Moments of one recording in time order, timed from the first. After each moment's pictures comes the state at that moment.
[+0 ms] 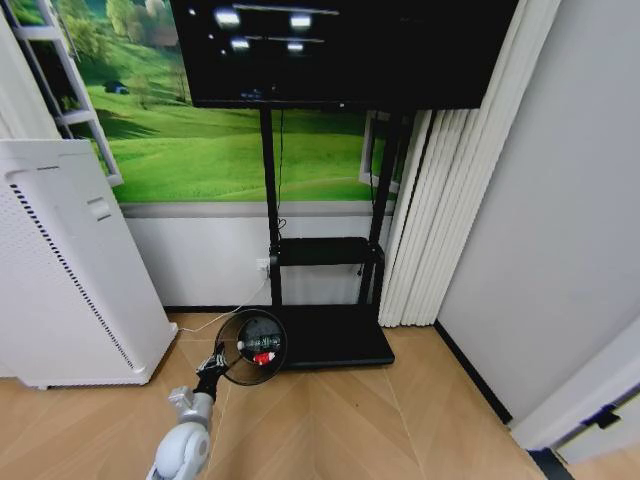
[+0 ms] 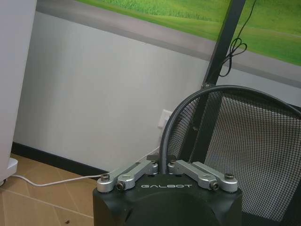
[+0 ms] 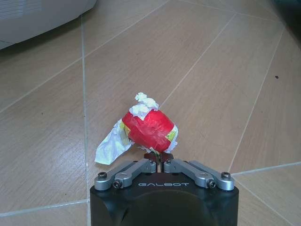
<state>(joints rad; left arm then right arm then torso) 1.34 -1.28 -0.50 -1.78 -0.57 -0.03 -0.12 -1.23 0.95 0.31 0.67 -0.65 0.80 -0.40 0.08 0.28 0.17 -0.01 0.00</state>
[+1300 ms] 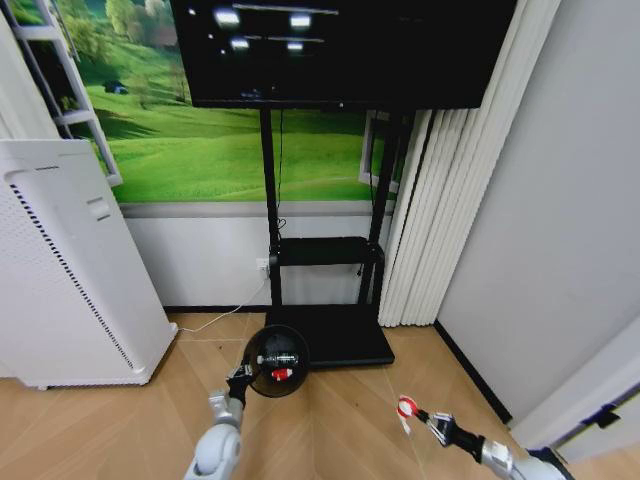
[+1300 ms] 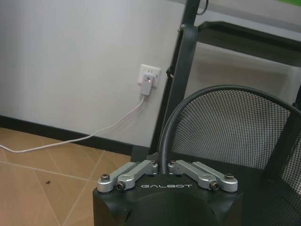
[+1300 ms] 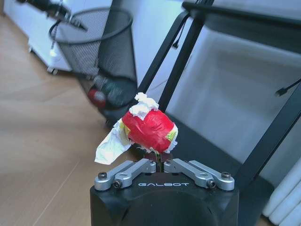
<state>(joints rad) 1.25 -1.41 -0.35 -1.56 -0.38 -0.04 -0.14 -1.18 0.86 0.36 0.99 0.33 0.80 -0.75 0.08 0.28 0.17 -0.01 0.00</state>
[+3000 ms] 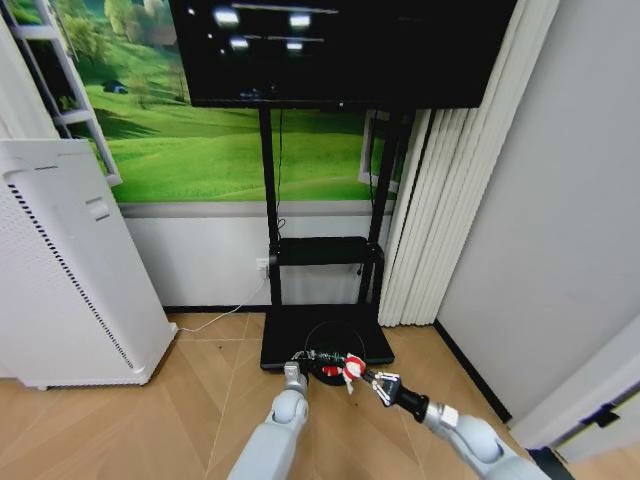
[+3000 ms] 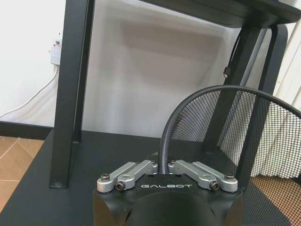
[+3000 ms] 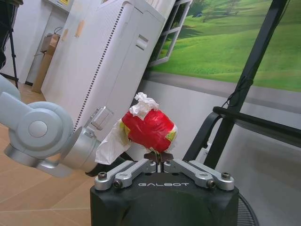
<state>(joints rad) 0.92 -1.61 -0.11 -1.16 -0.31 -0.04 -0.17 -1.18 0.88 0.20 1.51 0.33 0.62 -0.60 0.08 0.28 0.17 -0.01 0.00</state>
